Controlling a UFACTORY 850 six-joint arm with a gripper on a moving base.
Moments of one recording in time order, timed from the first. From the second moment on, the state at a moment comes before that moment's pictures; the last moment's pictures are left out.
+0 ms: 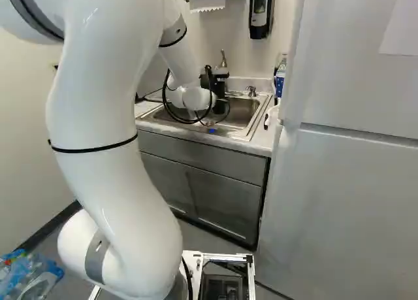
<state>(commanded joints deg) -9.6 -15.9 -50.7 -0.5 34.4 0.0</state>
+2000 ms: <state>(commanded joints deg) -9.6 -15.9 -50.7 -0.5 34.4 0.0</state>
